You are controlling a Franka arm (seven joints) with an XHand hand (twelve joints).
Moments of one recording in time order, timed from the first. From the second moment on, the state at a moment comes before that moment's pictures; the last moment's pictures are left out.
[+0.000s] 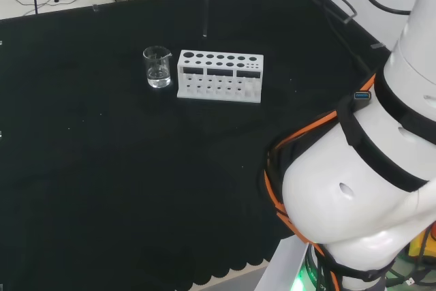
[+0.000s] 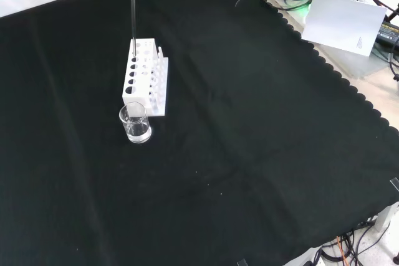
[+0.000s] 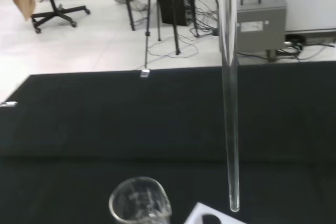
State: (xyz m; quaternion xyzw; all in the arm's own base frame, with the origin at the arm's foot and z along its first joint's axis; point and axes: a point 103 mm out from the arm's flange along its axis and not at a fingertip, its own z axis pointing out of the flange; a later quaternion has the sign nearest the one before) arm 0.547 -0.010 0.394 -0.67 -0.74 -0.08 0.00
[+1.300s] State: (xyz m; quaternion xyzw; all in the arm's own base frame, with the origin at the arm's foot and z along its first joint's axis) arm 0.638 0.070 0.355 -0.57 -0.82 -0.07 0.04
